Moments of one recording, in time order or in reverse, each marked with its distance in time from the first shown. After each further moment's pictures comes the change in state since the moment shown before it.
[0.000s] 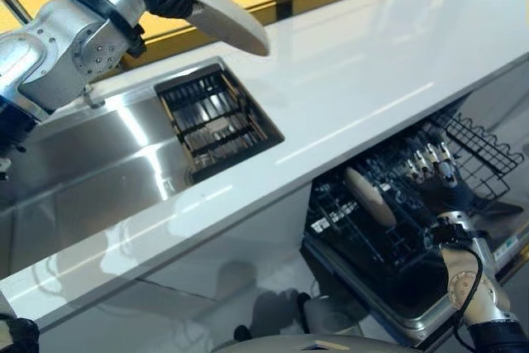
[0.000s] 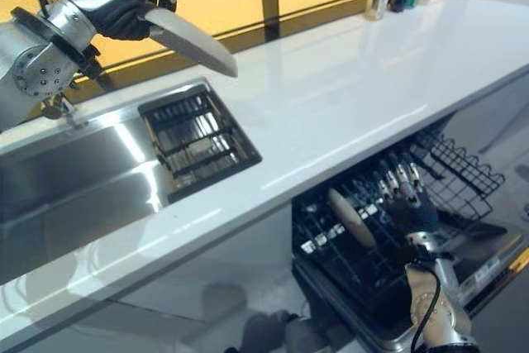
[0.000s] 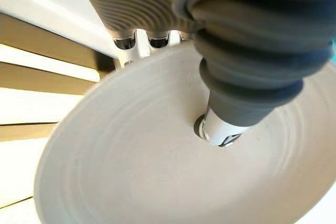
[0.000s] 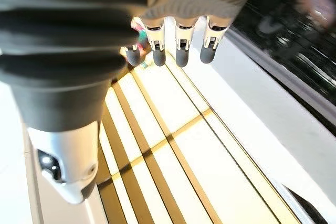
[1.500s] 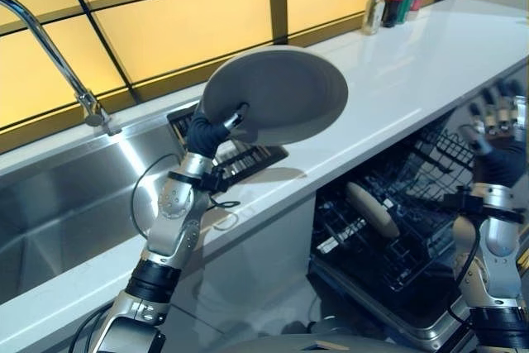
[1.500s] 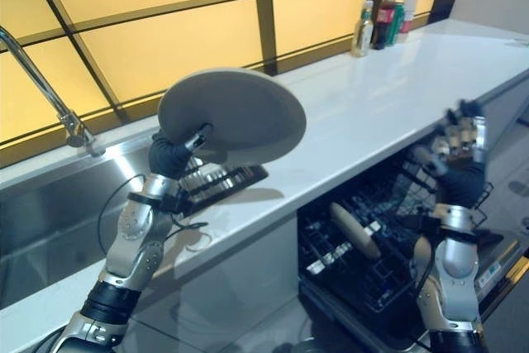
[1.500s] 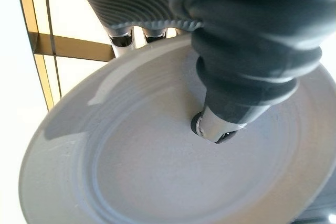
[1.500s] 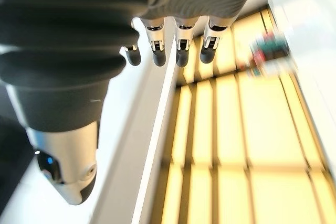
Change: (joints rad) left arm 0.927 -0.854 0.519 -0.288 -0.727 -0.060 -0.279; right arm -0.084 0.007 -0.036 -0.181 -0.523 -0.142 -0.261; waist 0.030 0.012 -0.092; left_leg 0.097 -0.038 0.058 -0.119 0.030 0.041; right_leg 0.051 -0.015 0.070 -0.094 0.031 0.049
